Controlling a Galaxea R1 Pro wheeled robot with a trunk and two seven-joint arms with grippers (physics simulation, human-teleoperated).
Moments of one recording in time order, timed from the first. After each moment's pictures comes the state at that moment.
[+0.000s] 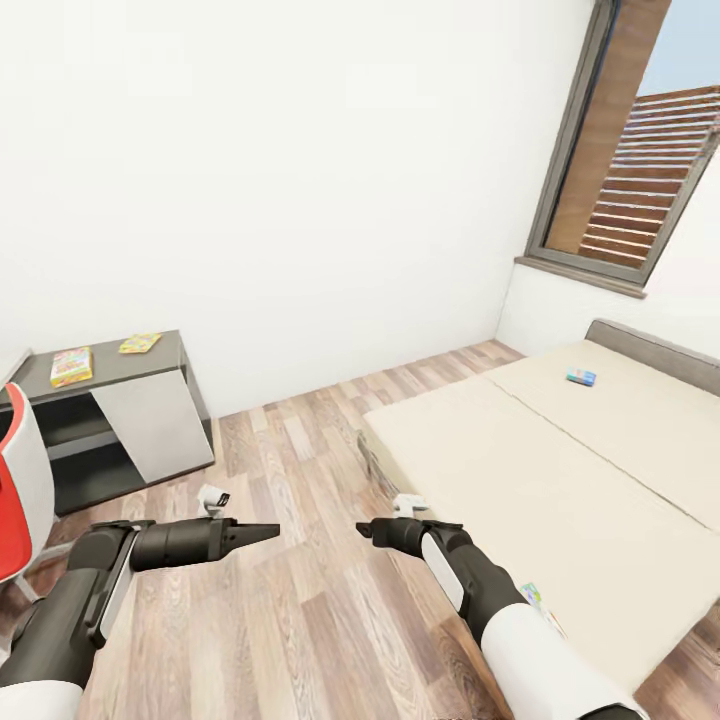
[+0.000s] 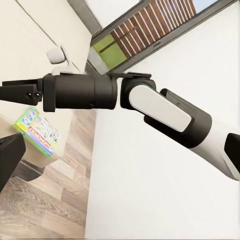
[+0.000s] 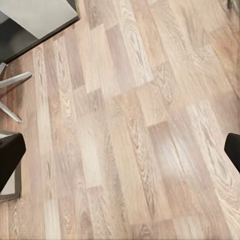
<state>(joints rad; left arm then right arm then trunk) -0.46 0.16 0.17 -1.25 -0.01 0.94 -1.56 -0.70 0.15 0.18 -0.64 -0.27 0.46 0.18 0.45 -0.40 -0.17</state>
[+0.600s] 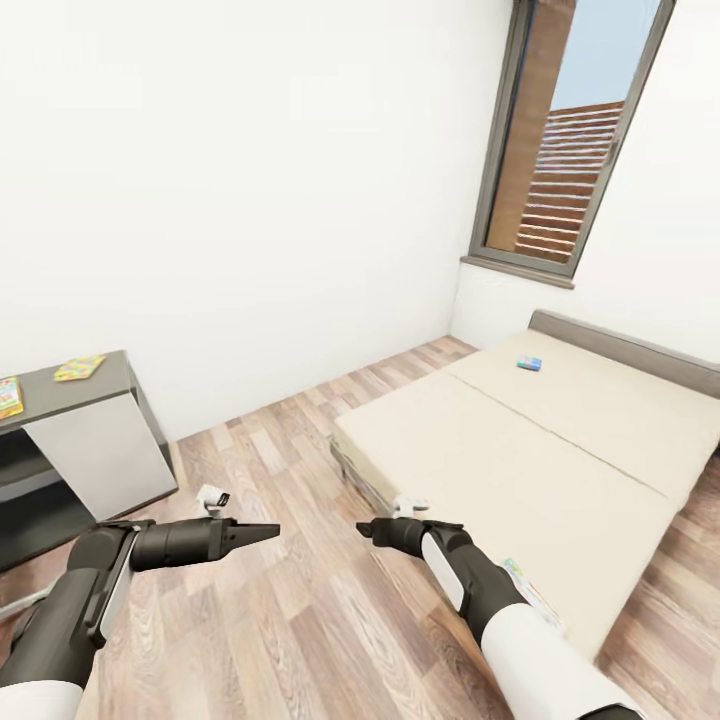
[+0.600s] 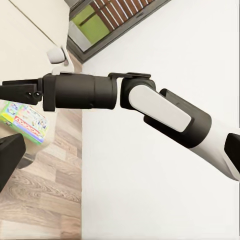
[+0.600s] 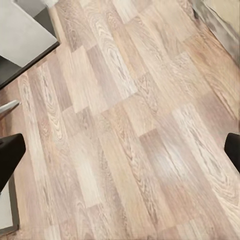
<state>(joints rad) -0.46 0.16 0.17 -1.25 -0.01 0.94 -1.56 -0.69 0.15 0.18 -0.64 -0.27 0.46 0.18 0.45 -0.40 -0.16</state>
